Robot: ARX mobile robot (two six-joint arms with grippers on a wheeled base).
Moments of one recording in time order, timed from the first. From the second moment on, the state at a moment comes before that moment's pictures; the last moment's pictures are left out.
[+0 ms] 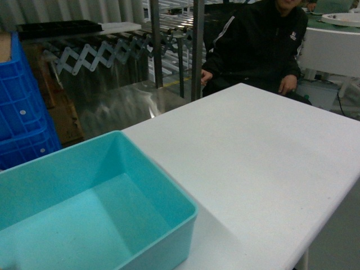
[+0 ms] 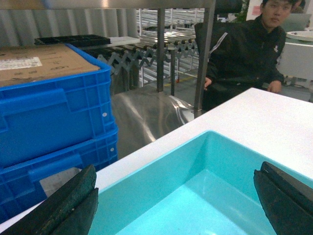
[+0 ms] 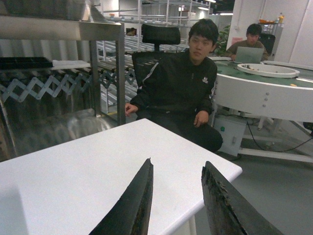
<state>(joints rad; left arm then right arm) 0.00 0.01 0.01 0.00 0.00 0.00 0.05 0.44 0.13 0.42 0.06 -0.03</state>
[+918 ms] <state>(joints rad) 0.00 0.01 0.01 0.00 0.00 0.00 0.05 0.44 0.13 0.42 0.06 -0.03</state>
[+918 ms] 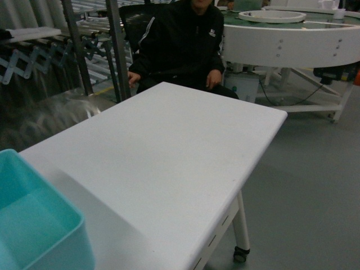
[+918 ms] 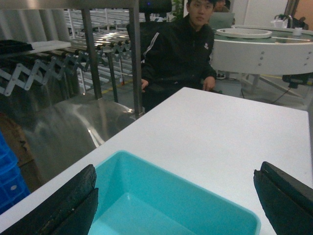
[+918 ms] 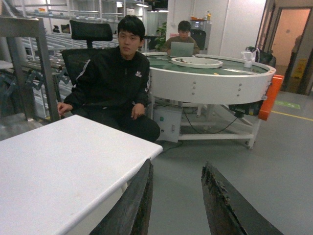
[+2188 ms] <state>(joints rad) 0.00 0.01 0.01 -0.01 0.00 0.00 0.05 0.44 0.12 0.42 0.06 -0.03</state>
